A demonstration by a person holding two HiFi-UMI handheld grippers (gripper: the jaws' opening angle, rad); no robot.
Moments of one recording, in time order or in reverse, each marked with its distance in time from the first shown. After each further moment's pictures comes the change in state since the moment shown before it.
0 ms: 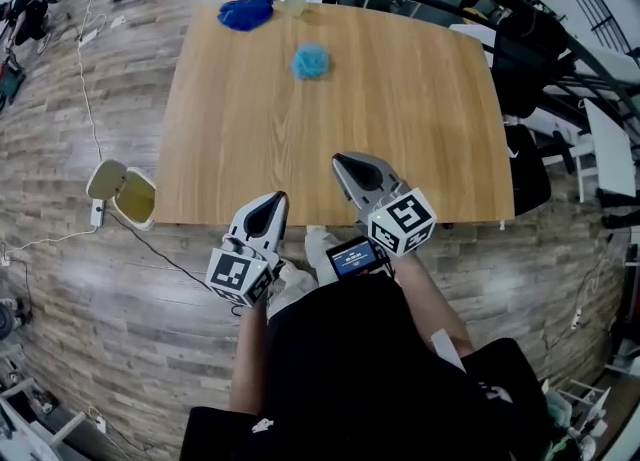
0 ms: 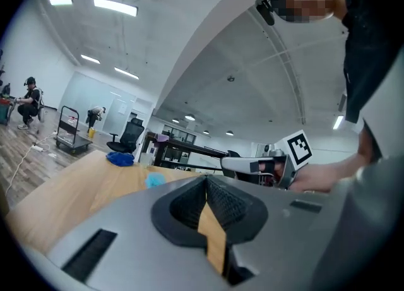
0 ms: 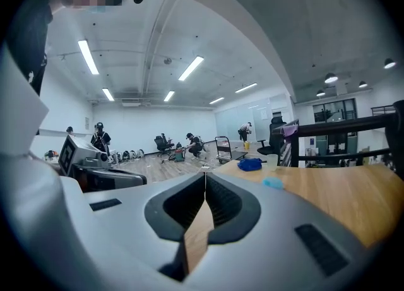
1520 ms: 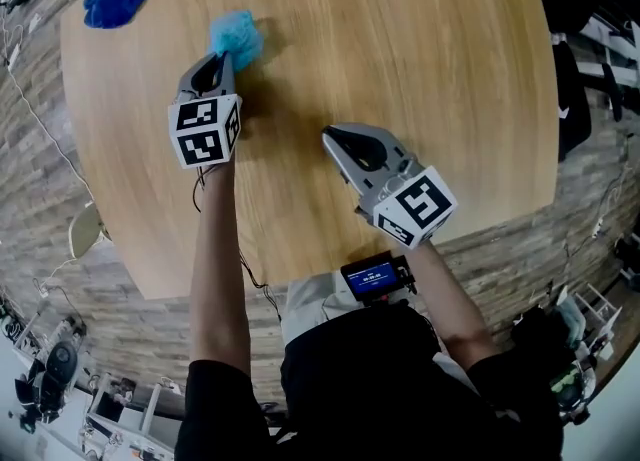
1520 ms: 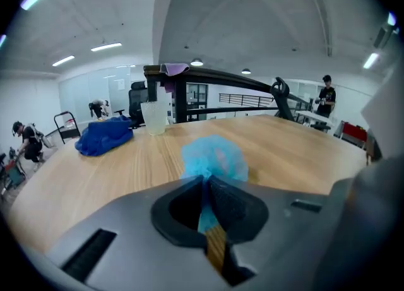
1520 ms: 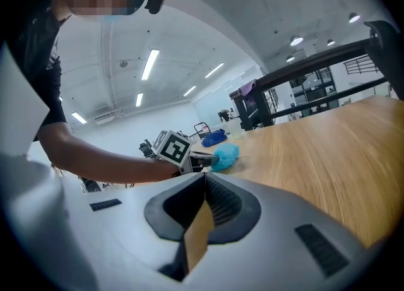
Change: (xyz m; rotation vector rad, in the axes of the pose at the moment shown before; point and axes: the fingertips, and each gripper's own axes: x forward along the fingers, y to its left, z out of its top) left arm 0.363 0.262 -0.125 0.160 0.524 0.211; right arm 0.085 -0.208 -0.113 0.298 0.093 -0.078
